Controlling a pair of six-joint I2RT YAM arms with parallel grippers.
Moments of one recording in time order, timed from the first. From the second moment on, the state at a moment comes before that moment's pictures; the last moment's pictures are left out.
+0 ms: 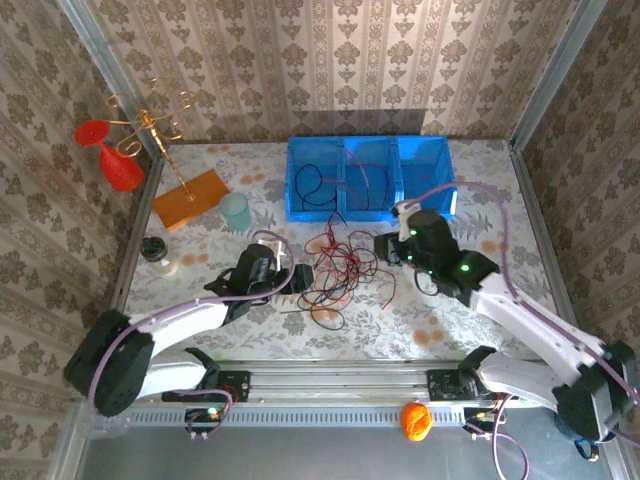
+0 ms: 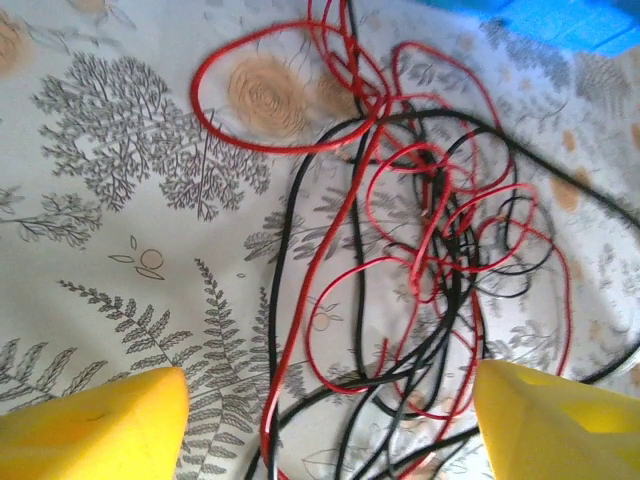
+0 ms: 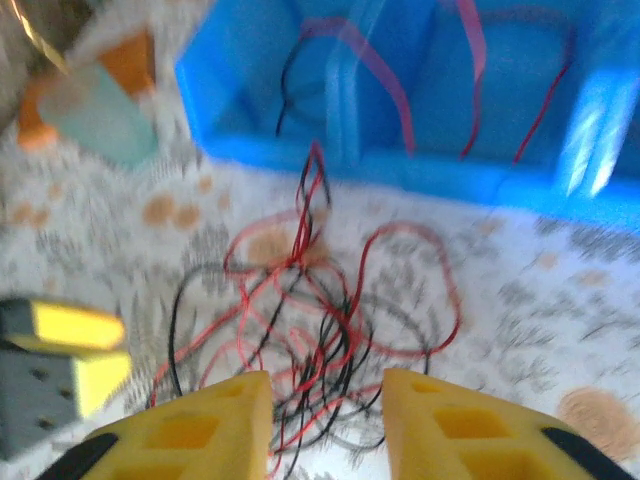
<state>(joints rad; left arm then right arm) -0.69 1.18 0.45 0.07 0.17 -0.64 0.58 1.10 0.83 -0.38 0.03 0.37</state>
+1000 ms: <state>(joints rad) -0.71 1.59 0.78 0.11 0.23 -0.71 0.60 1.68 0.90 -0.19 -0.06 0.37</state>
